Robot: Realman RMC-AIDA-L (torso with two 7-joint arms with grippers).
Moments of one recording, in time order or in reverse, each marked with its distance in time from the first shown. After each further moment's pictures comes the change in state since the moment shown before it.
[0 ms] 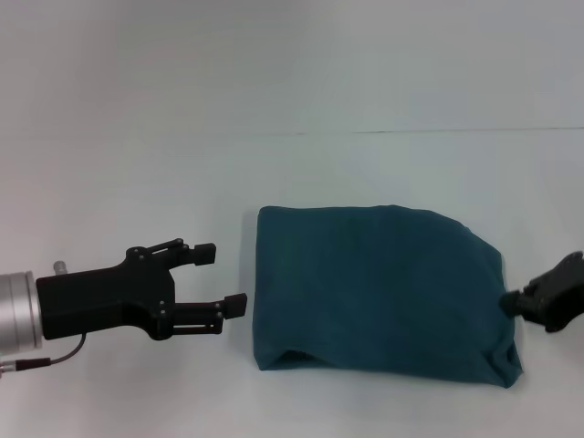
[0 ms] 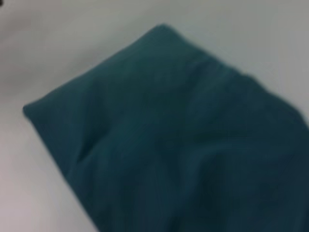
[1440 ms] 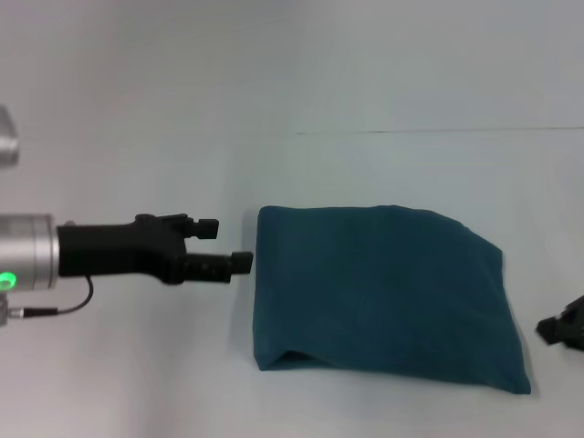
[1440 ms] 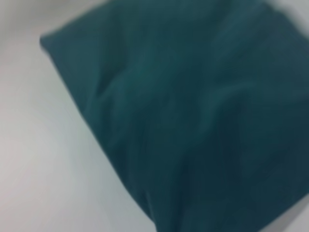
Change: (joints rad) left arm -0.134 0.028 0.002 0.064 0.139 -0.055 -0.365; right arm 0.006 0.002 0.103 -0.049 -0.090 -0.154 -0.097
